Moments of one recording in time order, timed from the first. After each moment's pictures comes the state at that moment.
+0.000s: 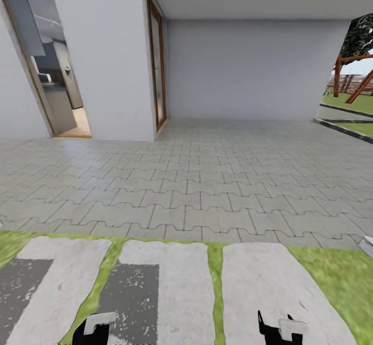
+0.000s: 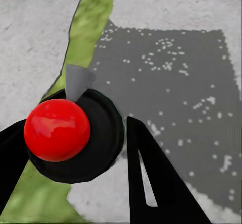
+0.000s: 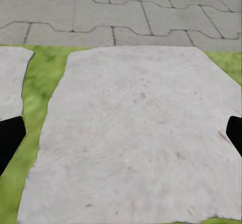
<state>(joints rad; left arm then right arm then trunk) -0.33 0.07 0.07 -0.27 -0.02 -0.40 0.11 -0.32 -0.07 -0.06 -0.18 0.01 -0.72 -0.09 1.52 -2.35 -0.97</state>
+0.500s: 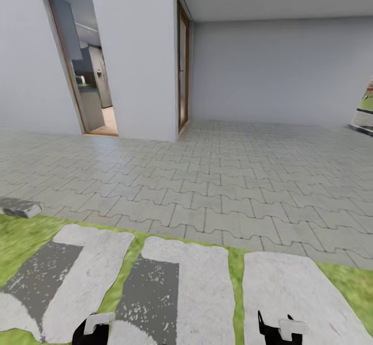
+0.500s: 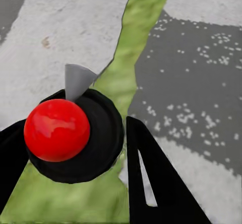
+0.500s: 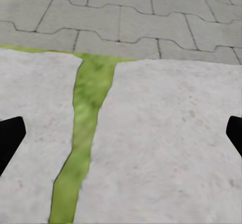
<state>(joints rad) -0.33 0.07 0.07 -0.27 -0.02 -0.40 0.11 -0.32 -0.07 -0.06 -0.18 0.01 -0.72 -0.09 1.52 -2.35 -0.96</state>
